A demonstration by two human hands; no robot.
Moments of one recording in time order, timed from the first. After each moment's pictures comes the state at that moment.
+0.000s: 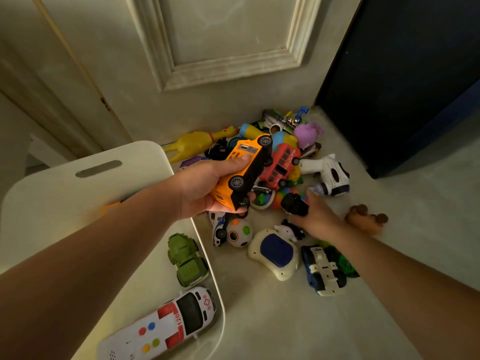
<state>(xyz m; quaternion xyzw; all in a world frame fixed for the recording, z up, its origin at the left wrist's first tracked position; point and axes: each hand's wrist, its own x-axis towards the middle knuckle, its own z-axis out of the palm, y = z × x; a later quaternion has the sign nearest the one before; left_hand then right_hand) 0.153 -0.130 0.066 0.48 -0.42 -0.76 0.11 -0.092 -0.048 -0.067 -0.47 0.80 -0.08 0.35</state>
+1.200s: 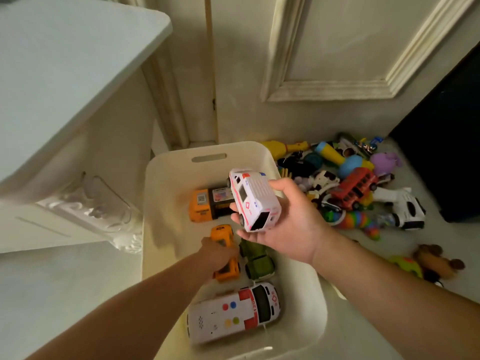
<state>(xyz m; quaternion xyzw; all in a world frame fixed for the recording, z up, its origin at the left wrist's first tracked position) 0.314 -0.066 -0.076 0.73 -0.28 -0.62 0.07 0.158 -0.071 0.060 -0.15 0.45 -0.35 0.81</state>
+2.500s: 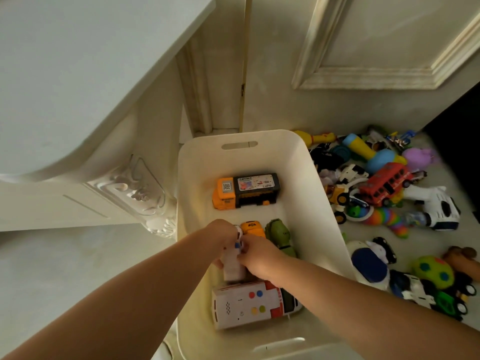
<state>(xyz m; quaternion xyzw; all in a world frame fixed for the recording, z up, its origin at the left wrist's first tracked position) 0.347 -0.082 -0.033 0.73 -0.34 -0.59 -0.04 0.244 -0.043 -0.050 -0.56 0.63 0.04 0.53</state>
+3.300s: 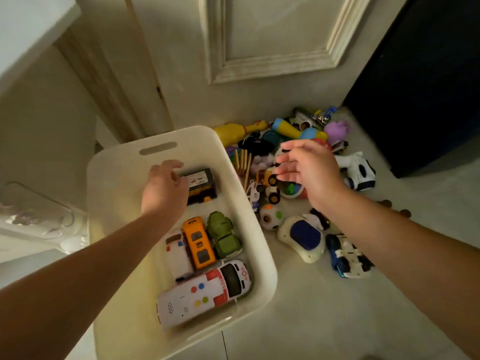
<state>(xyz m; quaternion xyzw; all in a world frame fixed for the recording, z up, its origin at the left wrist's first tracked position) 0.296 -0.104 0.017 0.71 -0.60 -0.29 0.24 0.055 -0.072 0.072 -0.31 0.65 -0.50 0.48</state>
